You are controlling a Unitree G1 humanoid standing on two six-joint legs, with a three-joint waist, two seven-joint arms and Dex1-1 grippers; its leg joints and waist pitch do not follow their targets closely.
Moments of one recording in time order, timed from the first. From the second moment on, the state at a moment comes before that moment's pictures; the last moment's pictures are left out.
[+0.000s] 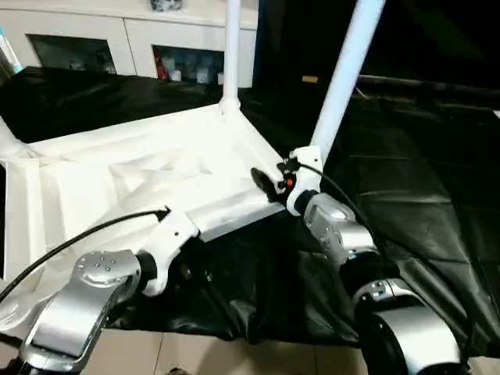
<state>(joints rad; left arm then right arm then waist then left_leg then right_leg) -0.12 0.52 -0.16 -0.33 -0.07 0.80 -0.76 -0.80 0.02 -0.08 0.99 0.20 -0.01 0.33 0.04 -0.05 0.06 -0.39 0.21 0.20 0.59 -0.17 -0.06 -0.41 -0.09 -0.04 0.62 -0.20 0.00</state>
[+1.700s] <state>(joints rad) 0.14 0.13 0.19 -0.30 -0.10 0.06 -0.18 -0.51 -0.22 -0.15 0.67 0.20 0.00 0.38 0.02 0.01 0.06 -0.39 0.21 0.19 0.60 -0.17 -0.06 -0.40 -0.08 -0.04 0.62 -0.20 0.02</state>
